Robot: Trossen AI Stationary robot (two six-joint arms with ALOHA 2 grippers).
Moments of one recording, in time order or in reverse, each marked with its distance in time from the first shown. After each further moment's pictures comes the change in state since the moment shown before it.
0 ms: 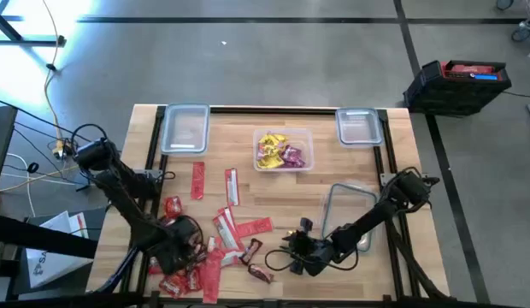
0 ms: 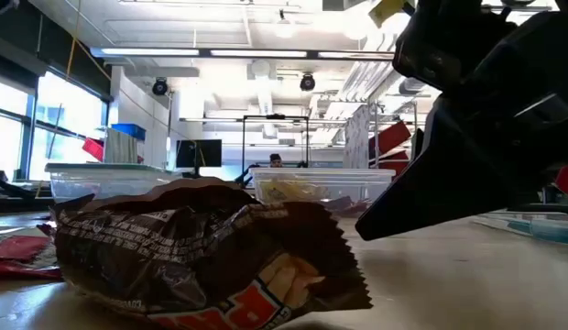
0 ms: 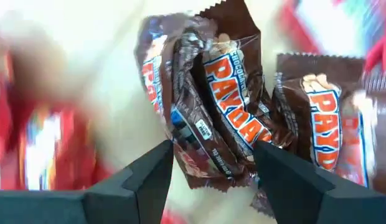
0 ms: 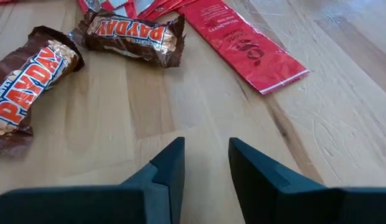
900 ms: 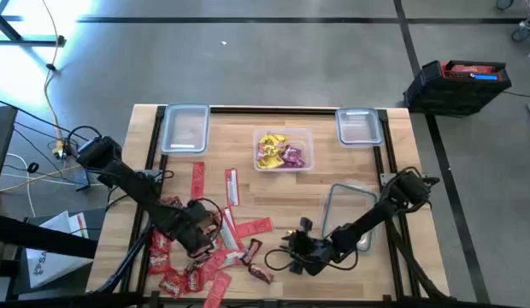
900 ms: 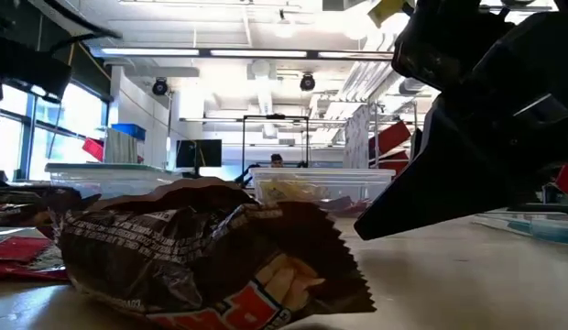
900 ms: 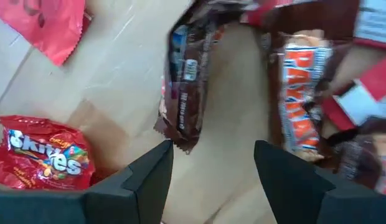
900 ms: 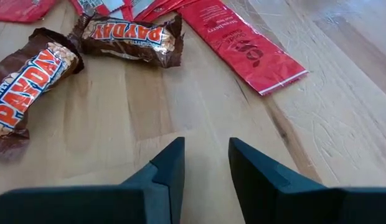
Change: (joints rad) left arm 0.187 -0.022 0.049 -0.120 0.114 0.221; right arm 0.000 0.000 0.000 0.000 0.000 0.003
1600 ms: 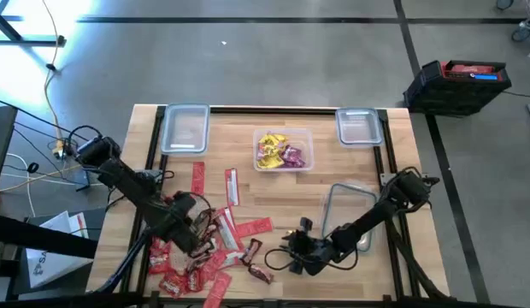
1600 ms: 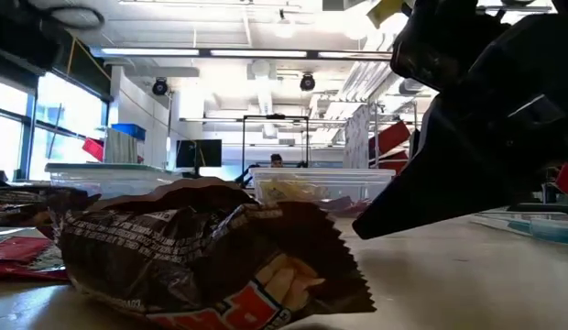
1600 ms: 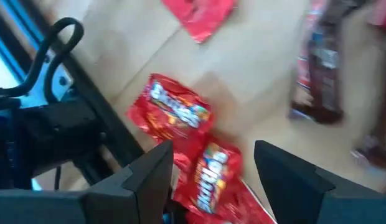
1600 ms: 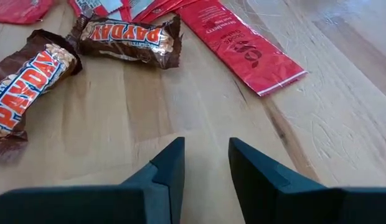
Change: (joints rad) left arm 0.042 -0.005 0.066 -0.422 0.038 -0.162; right arm -0.006 0.000 0.000 0.000 0.001 0.000
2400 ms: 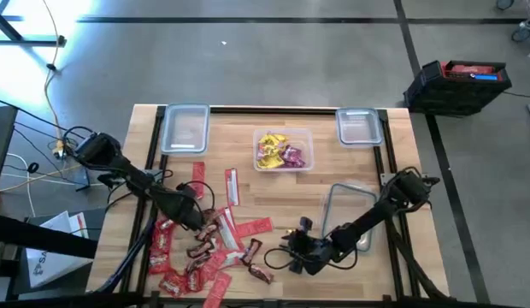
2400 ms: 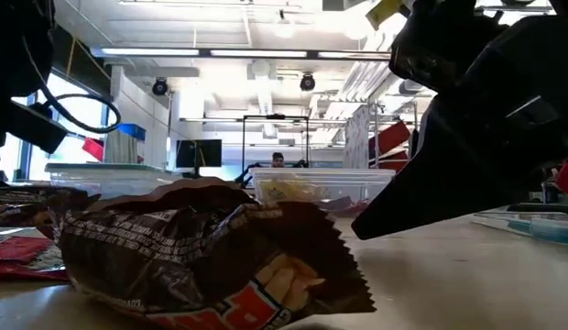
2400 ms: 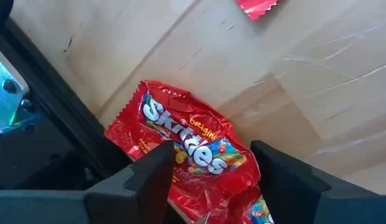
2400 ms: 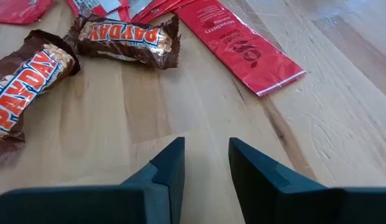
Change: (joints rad) left arm 0.148 -0.007 -0.310 0.298 0.096 0.180; right arm -0.001 0.000 0.000 0.000 -0.004 0.000
